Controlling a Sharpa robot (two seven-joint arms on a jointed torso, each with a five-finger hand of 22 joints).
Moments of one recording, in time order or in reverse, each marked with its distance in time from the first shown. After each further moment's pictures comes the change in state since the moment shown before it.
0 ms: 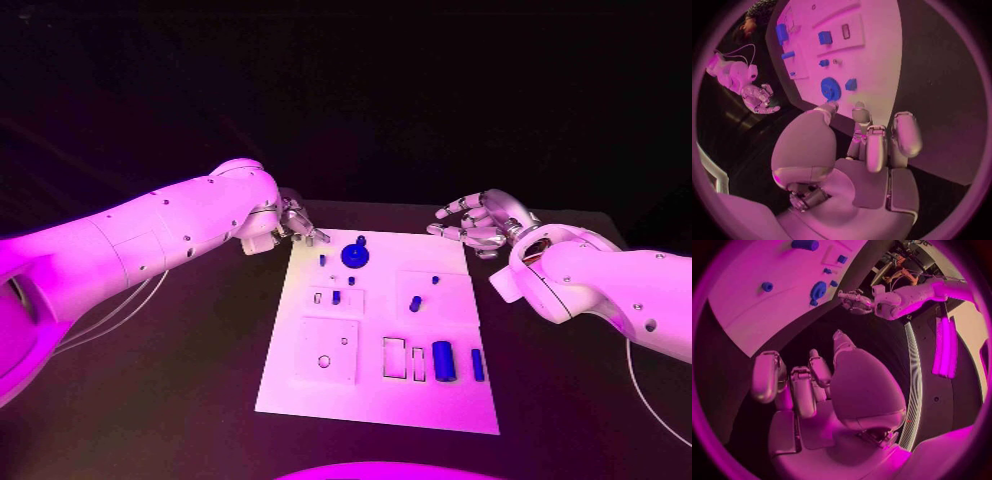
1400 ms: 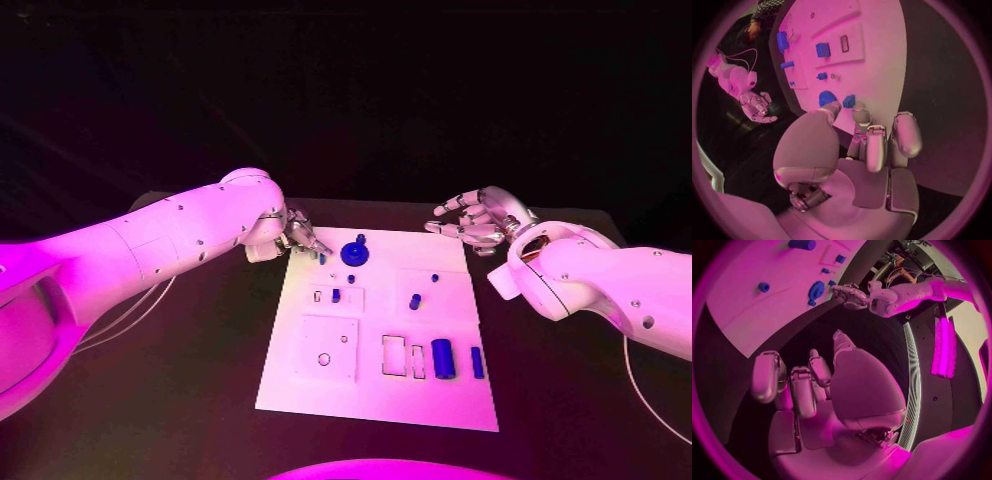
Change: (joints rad) left arm -0.019 0.044 -0.029 -0.067 0.031 0.069 0.037; left_hand 0.047 0.028 -0.006 -0.002 -0.006 0.015 -0.007 0.000 -0.006 0.000 0.000 0.013 0.006 0.000 0.000 0.000 0.000 0.000 0.000 0.000 0.000 0.005; right arm 0.000 0.003 0.000 0.000 0.001 -0.001 0.009; right_hand 0.000 0.000 0.000 0.000 0.000 0.000 0.000 0.004 0.000 -0.003 -0.003 0.000 -0.005 0.000 0.000 0.000 0.000 0.000 0.000 0.000 0.000 -0.001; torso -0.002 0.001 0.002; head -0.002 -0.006
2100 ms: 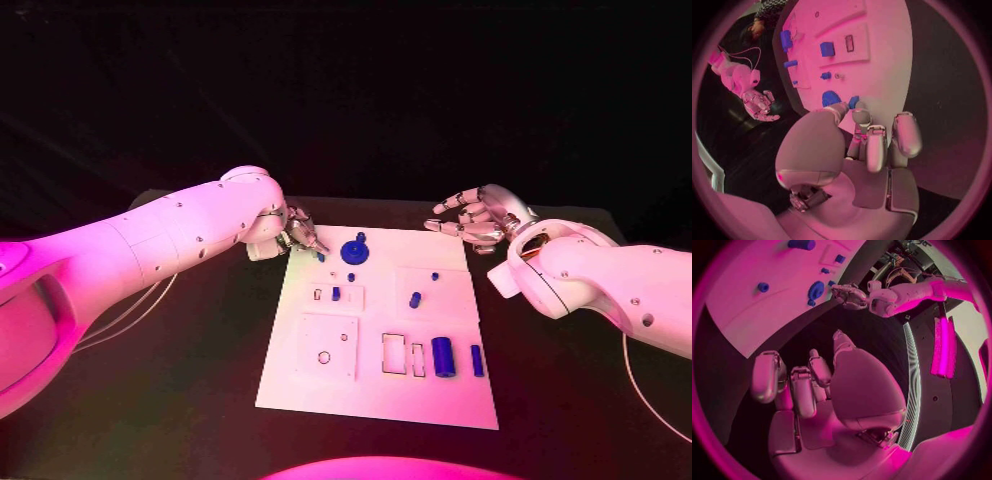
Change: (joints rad) left arm 0.001 0.002 0.000 -0.004 0.024 0.001 0.018; left_hand 0.144 0.044 0.122 -0.016 0.000 0.018 -0.011 0.000 -0.004 0.009 -0.009 0.006 0.001 0.000 0.000 0.000 0.000 0.000 0.004 -0.004 0.000 0.011; right arm 0.000 0.001 0.000 0.000 0.001 0.000 0.002; right_hand 0.000 0.000 0.000 0.000 0.000 0.000 0.000 0.000 0.000 0.000 0.000 0.000 0.000 0.000 0.000 0.000 0.001 0.000 0.000 0.000 0.000 0.001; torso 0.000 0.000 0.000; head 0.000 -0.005
